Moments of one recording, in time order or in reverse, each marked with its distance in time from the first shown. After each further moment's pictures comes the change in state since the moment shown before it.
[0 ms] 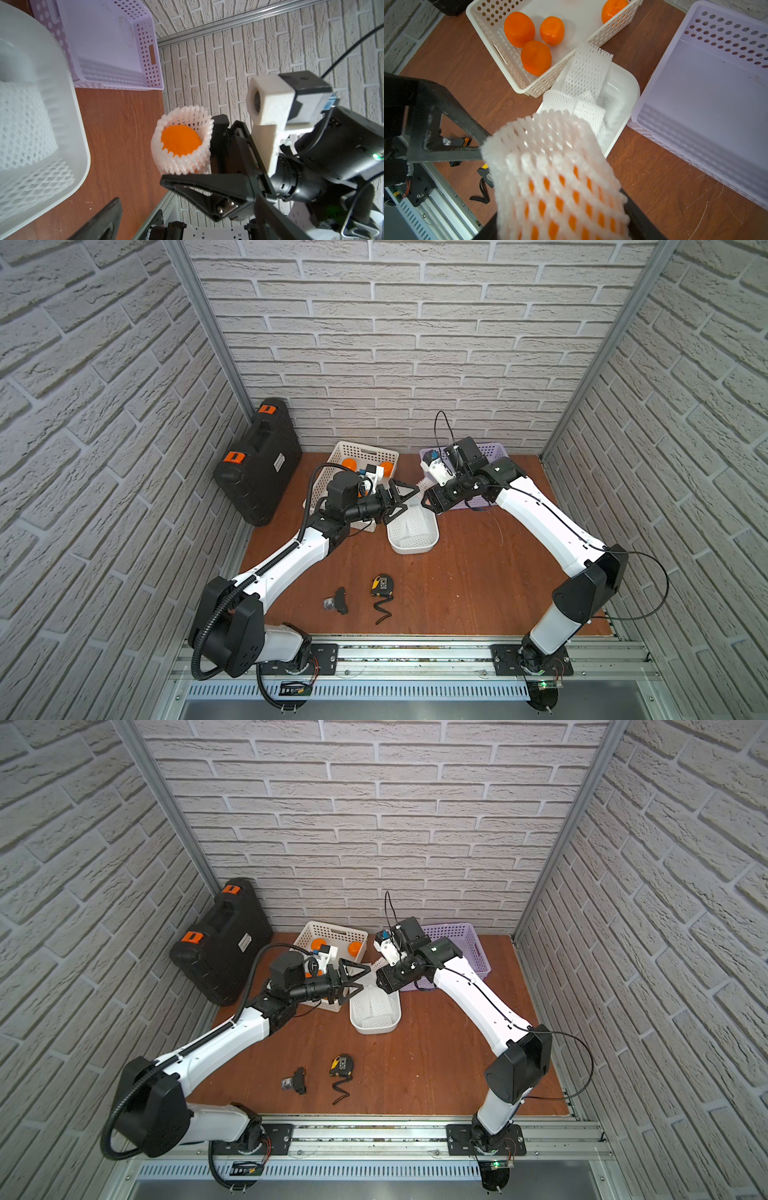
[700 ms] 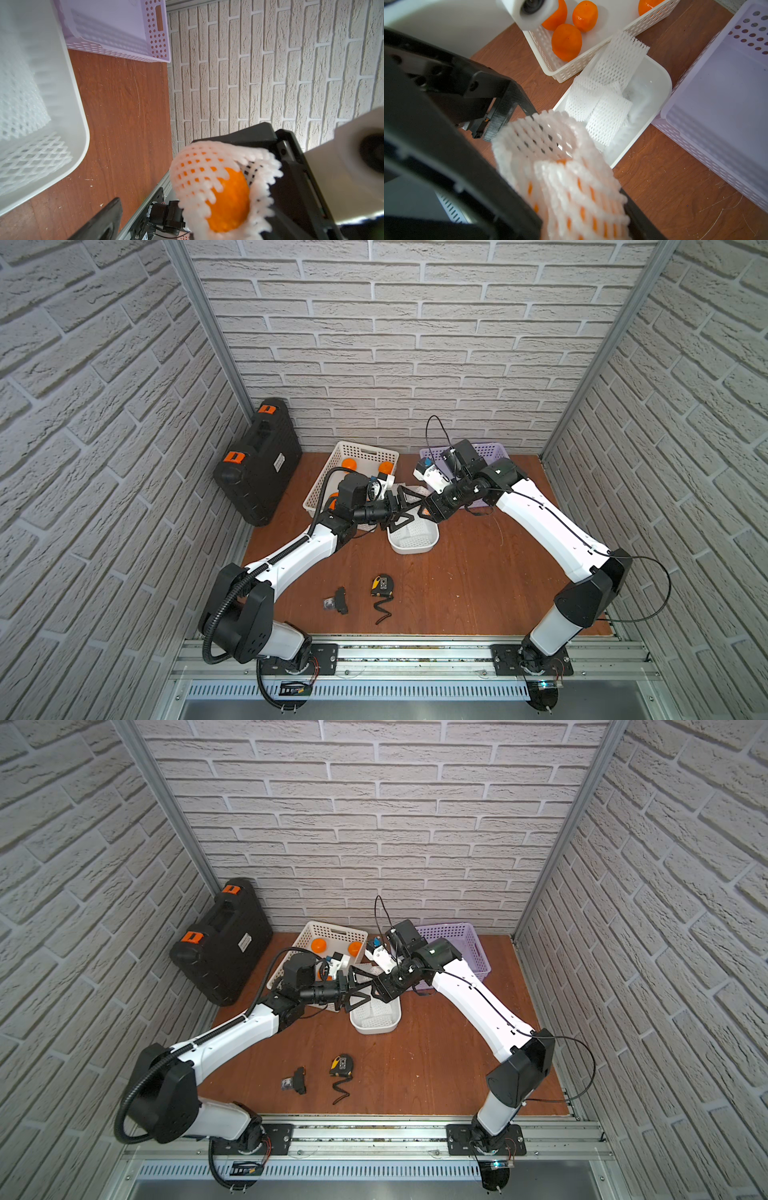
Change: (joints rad) left arm -0.039 0.076 0.013 -0.027 0.096 0.000; right arm 0.051 -0.019 0.034 -0.098 -0.056 -0.063
